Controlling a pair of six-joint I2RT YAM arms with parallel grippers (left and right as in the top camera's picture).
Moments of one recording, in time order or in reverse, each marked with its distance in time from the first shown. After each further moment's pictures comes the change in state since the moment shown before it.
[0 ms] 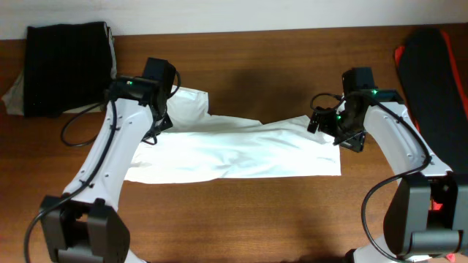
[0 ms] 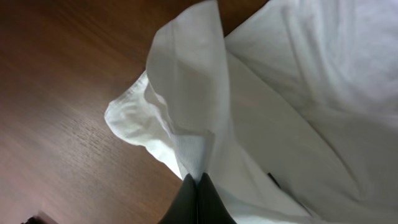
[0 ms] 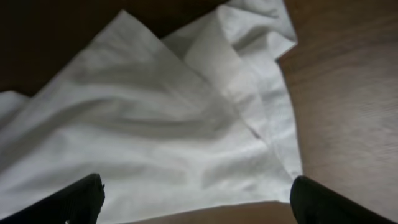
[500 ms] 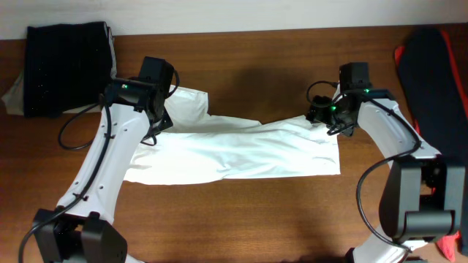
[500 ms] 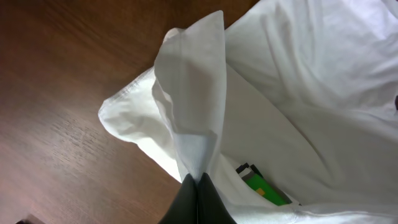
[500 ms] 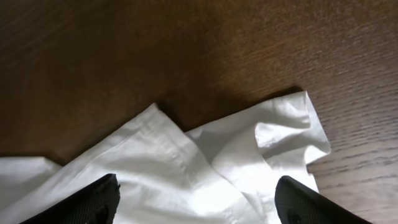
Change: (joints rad) left arm -0.006 -0.055 0.000 0.004 0.032 0.000; right arm 0.000 0.100 0.000 0.252 0.004 -0.012
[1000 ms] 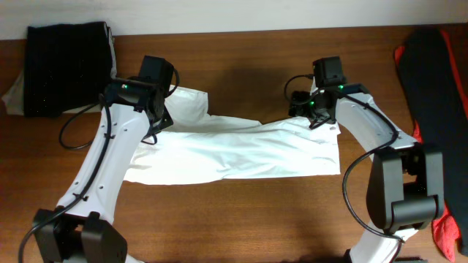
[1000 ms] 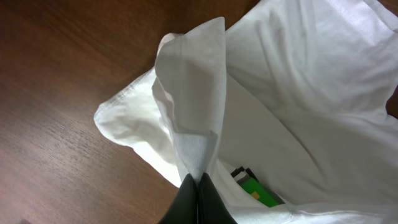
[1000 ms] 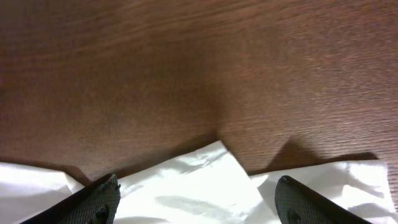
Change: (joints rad) left arm 0.000 0.000 0.000 0.019 0.002 0.000; right arm 0.138 0.076 0.071 0.087 0.091 -0.072
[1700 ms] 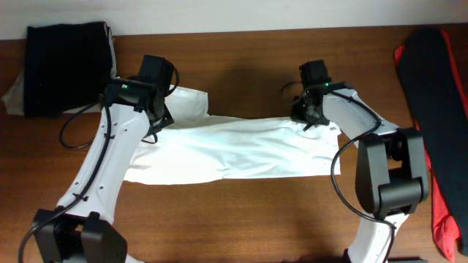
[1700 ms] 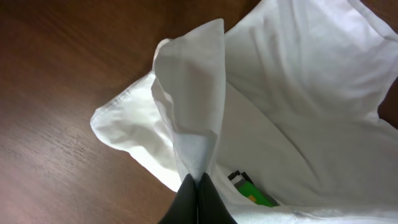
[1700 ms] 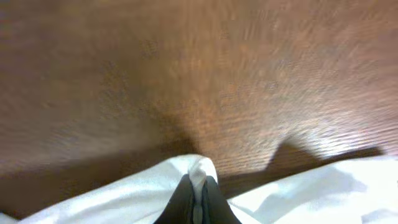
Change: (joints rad) left arm 0.000 0.000 0.000 0.020 0.000 0.006; right arm 0.031 0.109 0.083 -0.090 0.135 0.064
